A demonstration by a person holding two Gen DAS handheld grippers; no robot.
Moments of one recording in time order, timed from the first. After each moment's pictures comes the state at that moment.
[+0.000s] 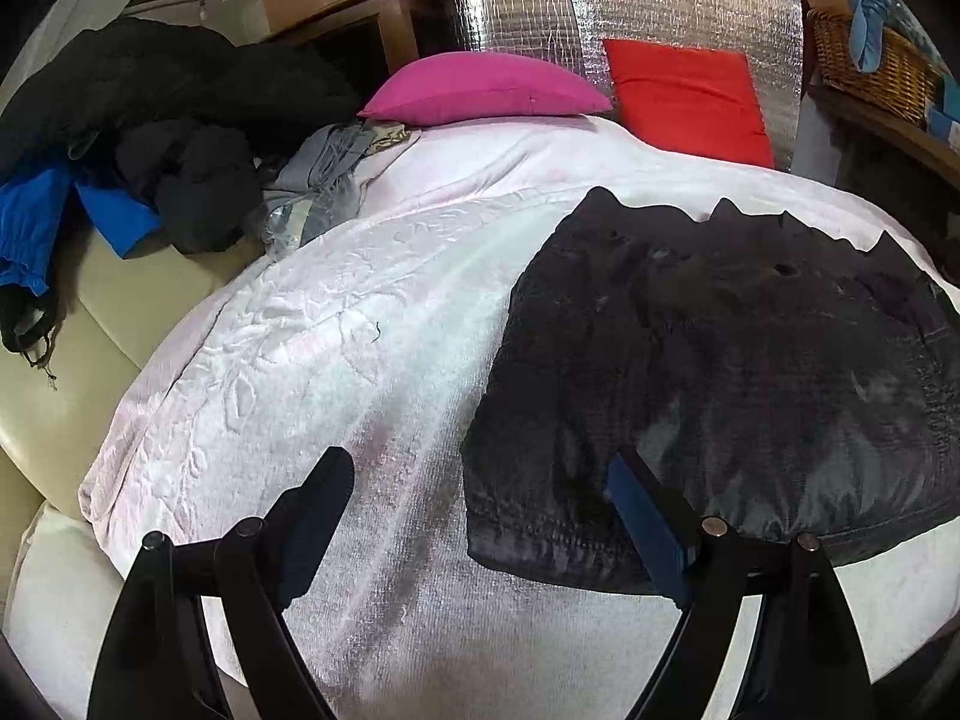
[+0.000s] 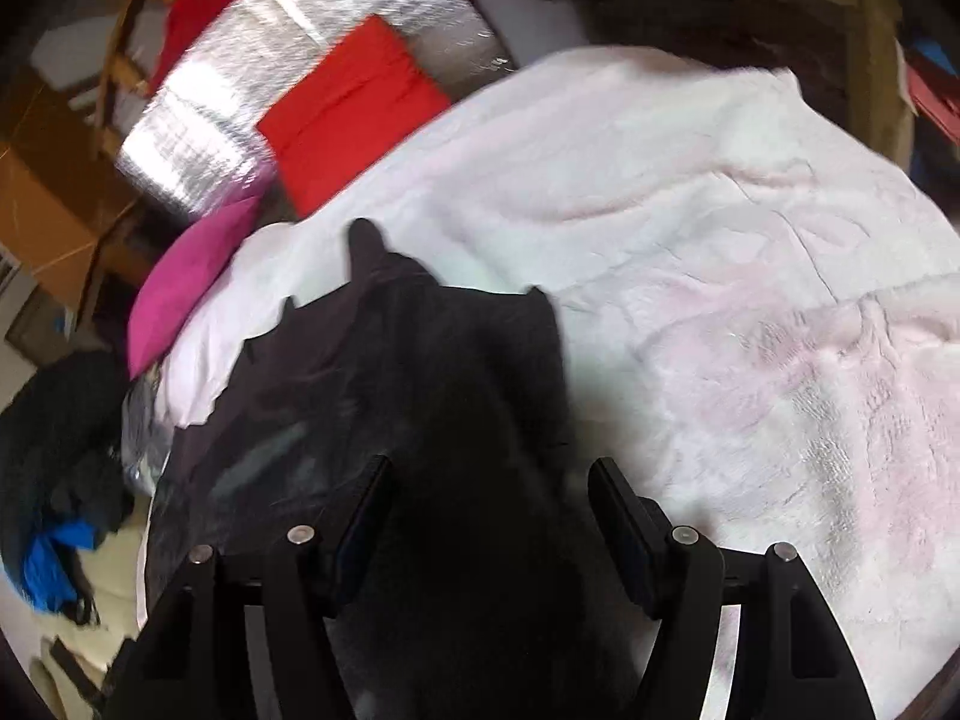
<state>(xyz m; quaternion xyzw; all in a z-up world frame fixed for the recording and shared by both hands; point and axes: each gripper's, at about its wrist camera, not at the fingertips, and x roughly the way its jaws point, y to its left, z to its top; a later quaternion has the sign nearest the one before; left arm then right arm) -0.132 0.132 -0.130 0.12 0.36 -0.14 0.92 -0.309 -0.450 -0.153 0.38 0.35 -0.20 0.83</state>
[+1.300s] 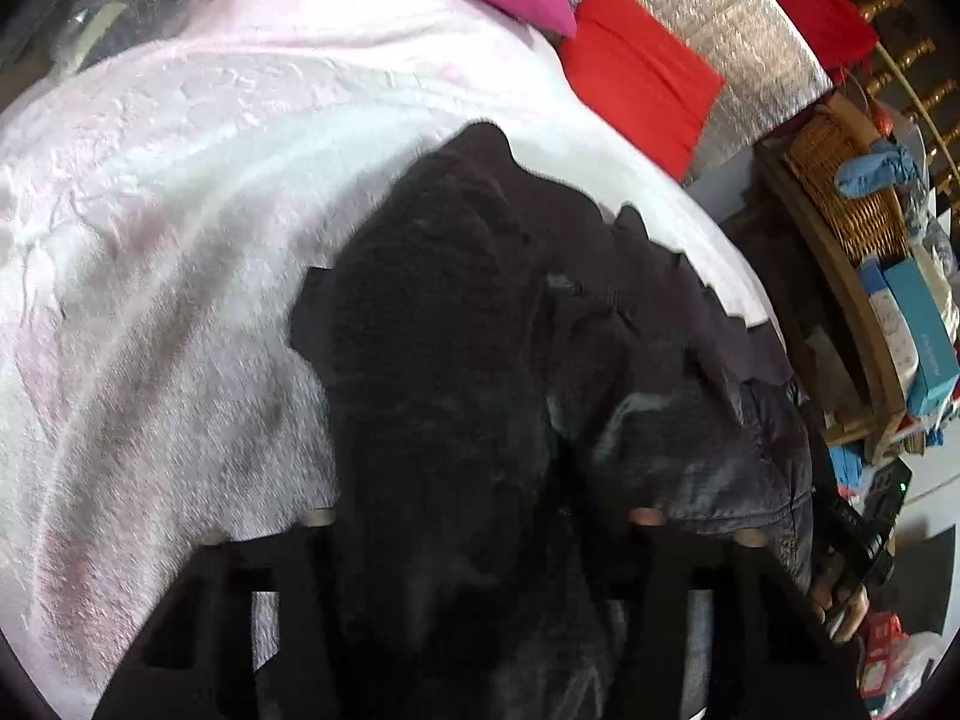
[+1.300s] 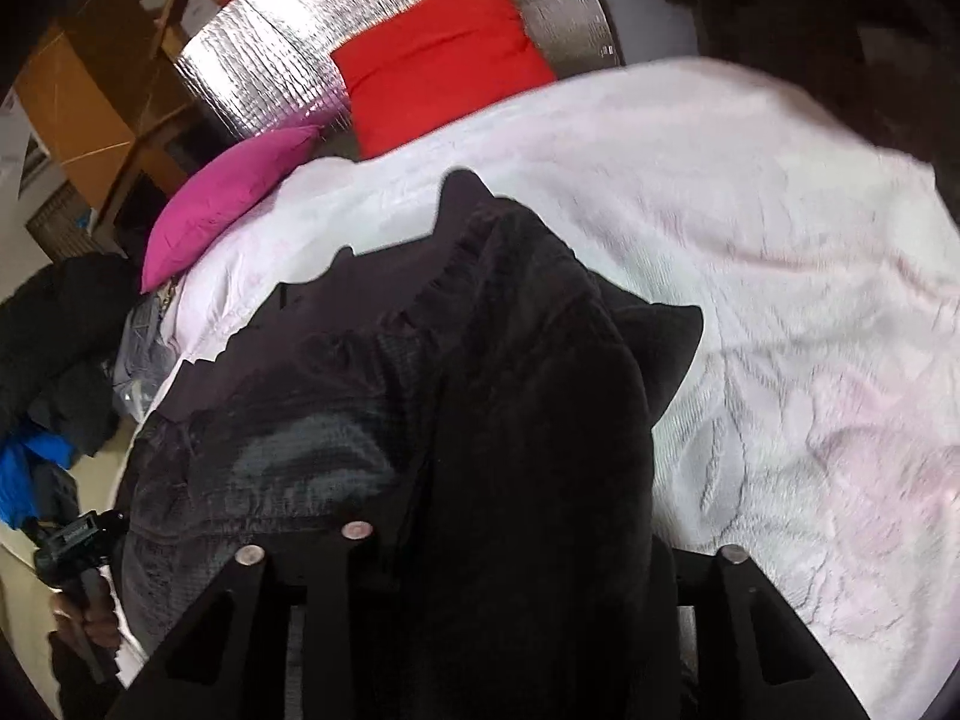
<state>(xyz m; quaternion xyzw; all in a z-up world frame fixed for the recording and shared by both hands) 0.008 0.072 -0.170 -0.11 0.53 -0.33 0.77 -0.230 -0.418 -0.141 0.28 0.38 -0.14 0.87</state>
